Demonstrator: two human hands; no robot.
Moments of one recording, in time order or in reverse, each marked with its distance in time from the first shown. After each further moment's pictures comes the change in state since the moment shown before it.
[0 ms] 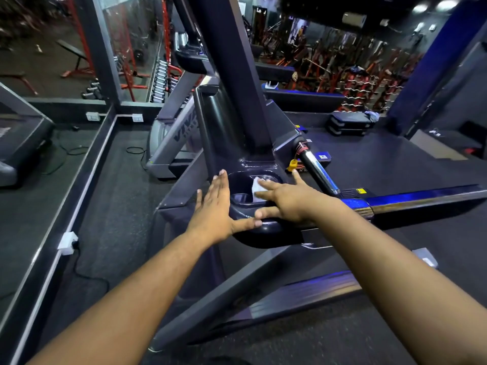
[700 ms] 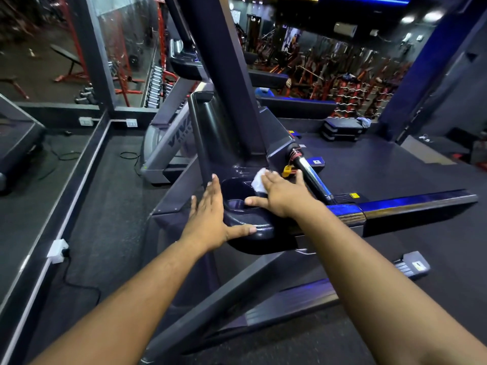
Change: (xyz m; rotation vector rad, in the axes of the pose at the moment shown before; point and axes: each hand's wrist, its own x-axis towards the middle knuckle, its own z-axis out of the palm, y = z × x) left_hand 0.001 0.000 0.000 -0.067 0.027 -0.002; right_hand 0.025 0.005 0.003 0.116 0.168 0.257
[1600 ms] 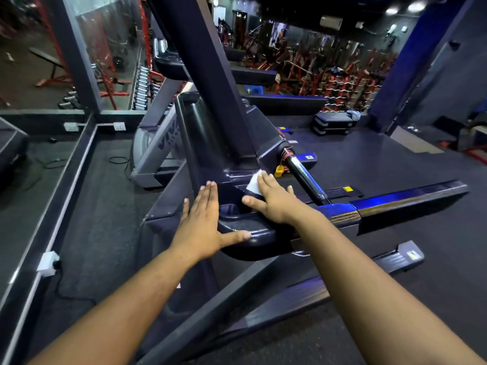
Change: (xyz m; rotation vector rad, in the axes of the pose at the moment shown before) left_hand 0.008 0.000 -0.003 0.204 -0.014 0.068; right_hand 0.003 0.012 0.017 0.395 -0.002 0.030
